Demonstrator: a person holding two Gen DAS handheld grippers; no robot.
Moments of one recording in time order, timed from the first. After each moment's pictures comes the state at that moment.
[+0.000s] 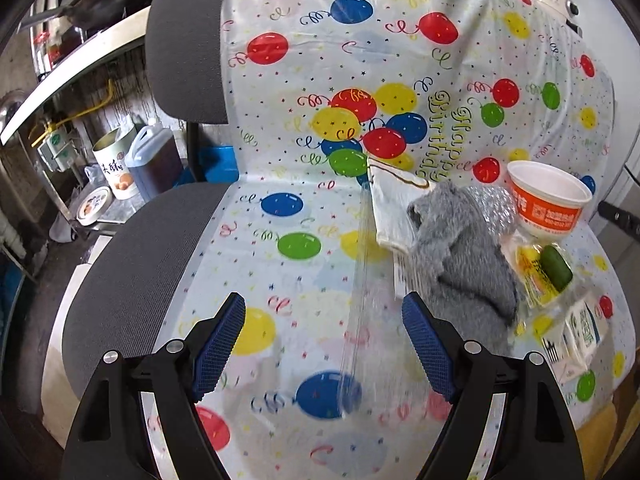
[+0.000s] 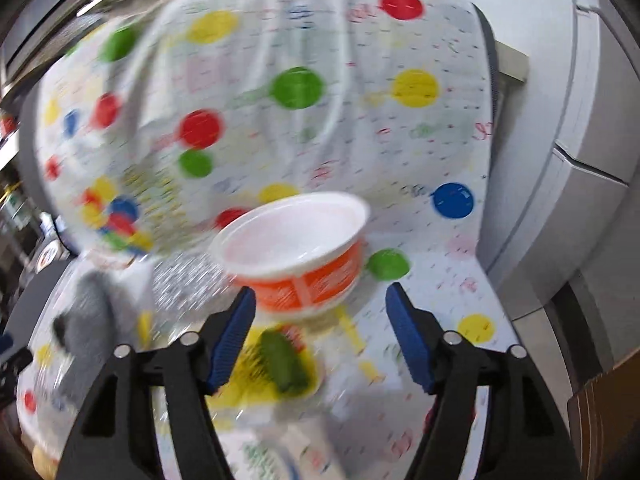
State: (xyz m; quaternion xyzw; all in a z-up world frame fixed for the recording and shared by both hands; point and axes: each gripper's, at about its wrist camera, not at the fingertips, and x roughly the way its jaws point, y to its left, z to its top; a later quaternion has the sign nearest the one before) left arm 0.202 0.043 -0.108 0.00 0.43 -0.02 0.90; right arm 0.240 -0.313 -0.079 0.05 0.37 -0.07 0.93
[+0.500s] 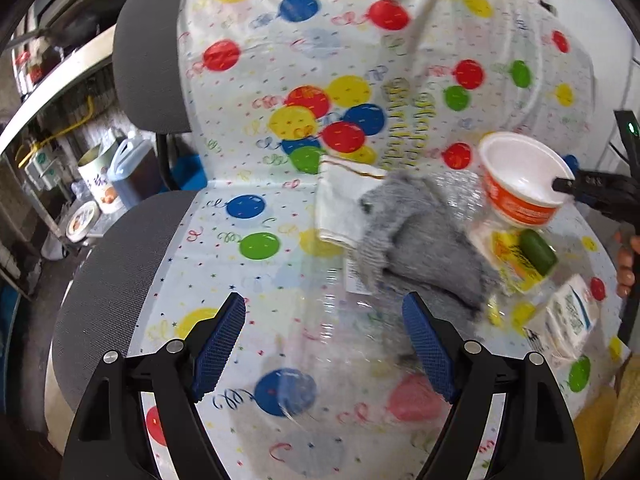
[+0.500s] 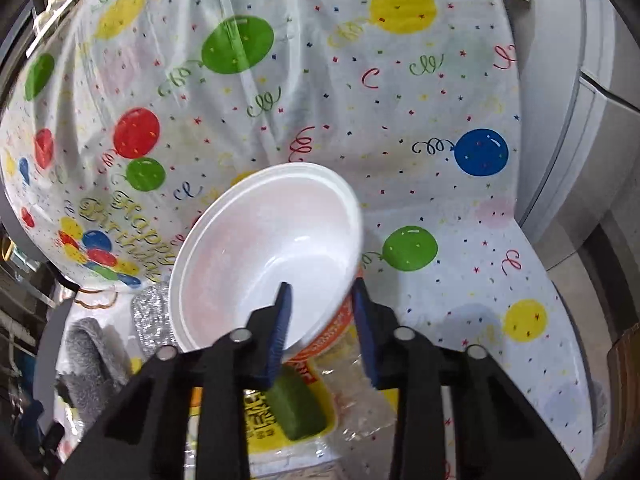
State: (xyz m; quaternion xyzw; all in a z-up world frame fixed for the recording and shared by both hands) left arm 0.184 0.005 -0.106 0.03 0.42 -0.05 0.90; right arm 0.269 -0.337 -0.106 0.16 0.42 -0.05 0.89
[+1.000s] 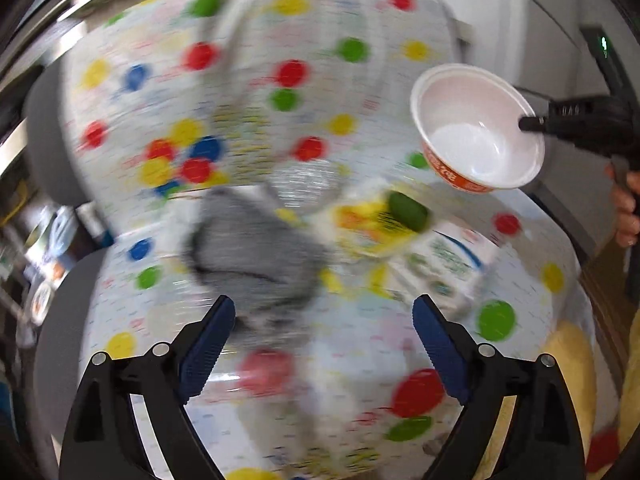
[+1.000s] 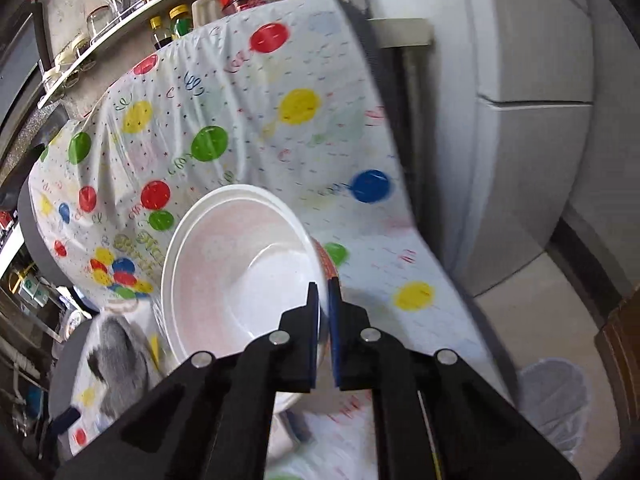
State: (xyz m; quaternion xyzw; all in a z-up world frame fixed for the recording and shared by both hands) left arm 0.126 -0.103 -0.097 0.12 0.39 -0.21 0.89; right arm 0.137 -0.394 -0.046 0.16 0.35 -0.09 0.92
